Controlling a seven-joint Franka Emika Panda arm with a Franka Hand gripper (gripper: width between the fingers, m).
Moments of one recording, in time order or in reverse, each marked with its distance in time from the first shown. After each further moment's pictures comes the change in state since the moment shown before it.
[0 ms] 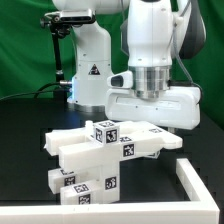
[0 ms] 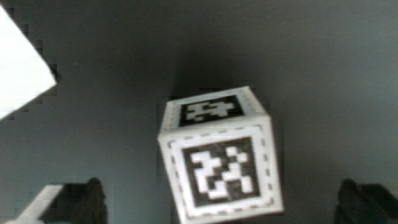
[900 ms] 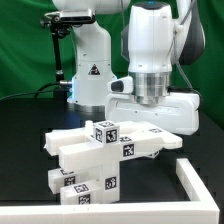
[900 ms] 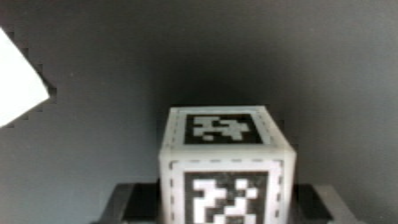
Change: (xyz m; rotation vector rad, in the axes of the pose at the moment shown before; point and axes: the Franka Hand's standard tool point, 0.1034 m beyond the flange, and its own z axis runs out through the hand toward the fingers) arm -0.001 0.002 0.006 -0.006 0.005 -0.004
